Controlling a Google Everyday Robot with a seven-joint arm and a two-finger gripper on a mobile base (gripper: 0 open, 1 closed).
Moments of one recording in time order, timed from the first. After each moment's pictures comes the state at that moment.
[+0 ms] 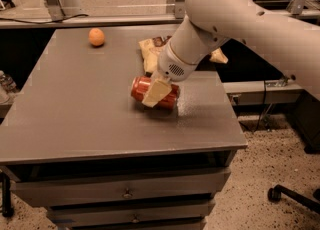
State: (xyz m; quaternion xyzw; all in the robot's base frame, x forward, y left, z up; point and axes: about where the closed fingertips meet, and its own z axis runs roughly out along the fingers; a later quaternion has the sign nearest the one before) arm 0.562 0.016 0.852 -0.62 0.74 0.15 0.22
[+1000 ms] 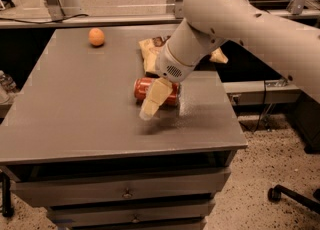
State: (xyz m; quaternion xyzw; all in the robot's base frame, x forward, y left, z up) arm 0.562 0.019 0.849 -0.62 0.74 0.16 0.22
